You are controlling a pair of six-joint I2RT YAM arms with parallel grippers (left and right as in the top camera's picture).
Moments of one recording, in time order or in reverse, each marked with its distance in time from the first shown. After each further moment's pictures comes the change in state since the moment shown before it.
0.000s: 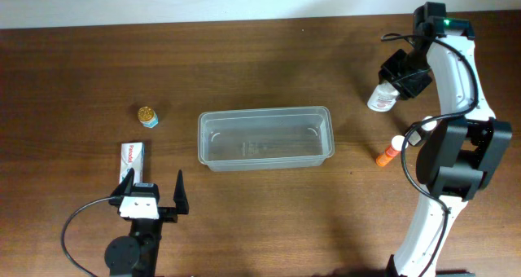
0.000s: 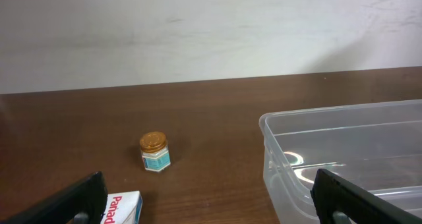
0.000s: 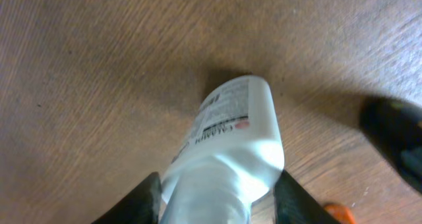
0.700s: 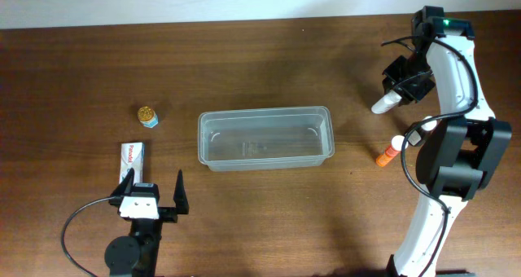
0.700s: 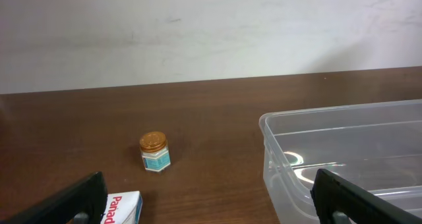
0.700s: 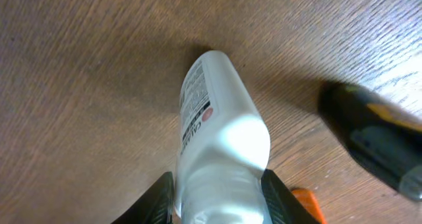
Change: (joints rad) left arm 0.000 0.000 0.000 0.000 0.000 0.000; right arm 0.000 0.001 0.000 -0.080 0.069 -0.025
